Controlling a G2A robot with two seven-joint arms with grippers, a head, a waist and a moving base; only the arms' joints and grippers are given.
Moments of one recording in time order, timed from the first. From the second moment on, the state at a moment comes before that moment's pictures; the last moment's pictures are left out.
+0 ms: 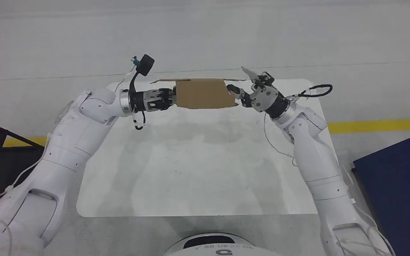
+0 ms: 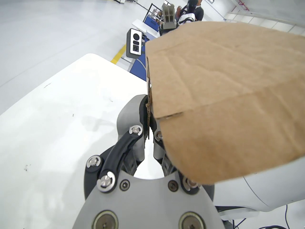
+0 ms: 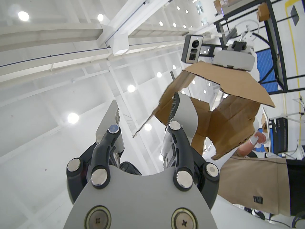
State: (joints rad) left arm 0.70 -0.99 -0.80 -1.11 -0.28 -1.01 -0.81; right arm -1.15 -1.27 1.33 -1.47 1.11 0.41 0.86
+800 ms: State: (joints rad) left arm 0.59 -1.03 -0.70 -1.02 -0.34 -1.01 -0.81; right arm -1.10 -1.26 1.29 -1.46 1.06 0.45 0.93
